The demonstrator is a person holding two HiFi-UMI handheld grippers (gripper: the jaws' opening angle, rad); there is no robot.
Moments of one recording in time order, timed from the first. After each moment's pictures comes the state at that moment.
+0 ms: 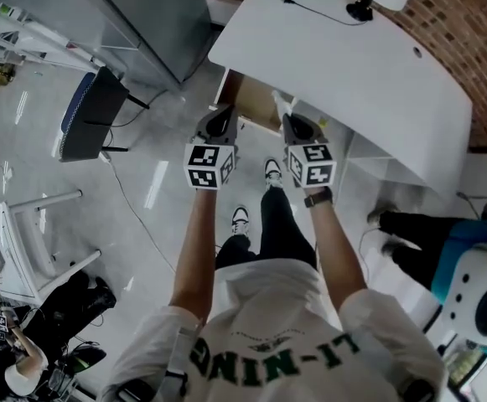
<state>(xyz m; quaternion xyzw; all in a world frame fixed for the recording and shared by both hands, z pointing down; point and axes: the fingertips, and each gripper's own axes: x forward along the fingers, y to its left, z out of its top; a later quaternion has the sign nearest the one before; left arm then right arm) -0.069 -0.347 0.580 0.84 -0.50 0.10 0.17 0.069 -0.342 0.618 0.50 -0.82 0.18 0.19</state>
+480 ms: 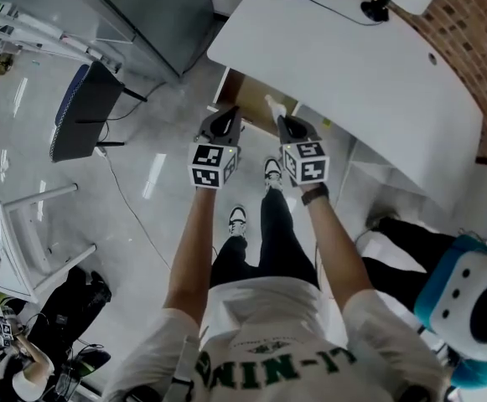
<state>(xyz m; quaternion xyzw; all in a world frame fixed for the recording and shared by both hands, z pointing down) -0.061 -0.385 0.649 0.84 -0.49 0.13 0.18 0.056 -0.380 0.703 0.47 -0.82 0.22 0.23</state>
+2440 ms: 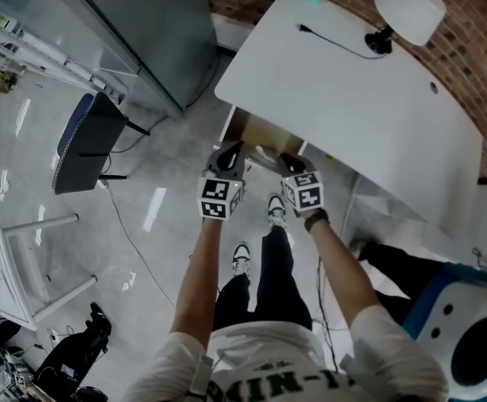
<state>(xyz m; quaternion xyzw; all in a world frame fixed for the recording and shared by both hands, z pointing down) -0.081 -0.412 0.700 0.85 -0.50 0.11 0.17 0.044 -0.399 0.803 0.45 -0.81 0.23 0.29</state>
